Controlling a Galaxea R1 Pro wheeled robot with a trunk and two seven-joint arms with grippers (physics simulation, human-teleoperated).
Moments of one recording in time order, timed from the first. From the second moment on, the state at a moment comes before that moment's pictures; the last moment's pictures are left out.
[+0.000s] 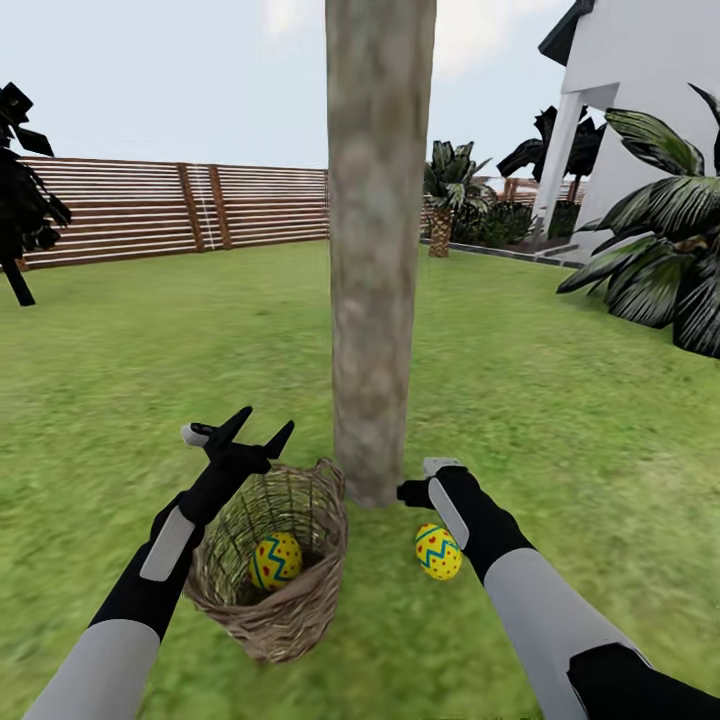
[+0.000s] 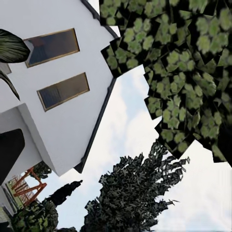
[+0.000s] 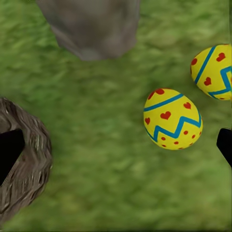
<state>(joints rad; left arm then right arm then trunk) -0.62 0.02 0.12 -0.96 1.06 0.87 -1.22 -0.84 0.12 0.17 -0.69 -0.29 0.72 -0.24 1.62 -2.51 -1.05</state>
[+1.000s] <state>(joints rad) -0.61 0.03 0.12 -0.96 1.06 0.87 -1.22 -0.84 0.17 0.32 -0.96 -0.35 1.00 -0.24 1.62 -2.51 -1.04</state>
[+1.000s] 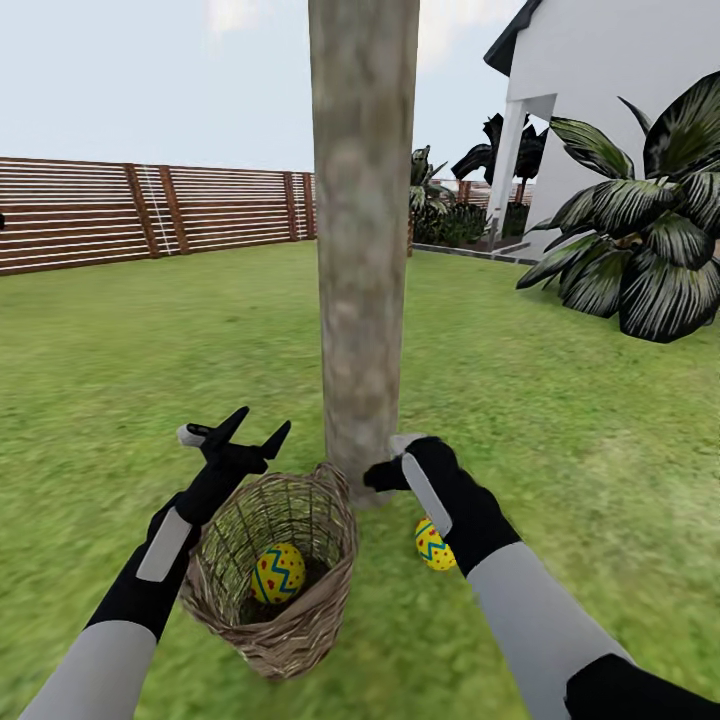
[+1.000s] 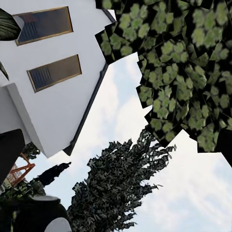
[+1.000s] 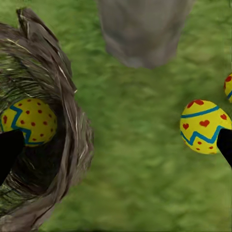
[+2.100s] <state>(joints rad) -0.57 0.15 0.15 -0.96 1.26 0.87 -1.22 -0.84 0.17 0.52 -0.87 -0.42 0.88 -0.24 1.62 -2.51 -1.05</state>
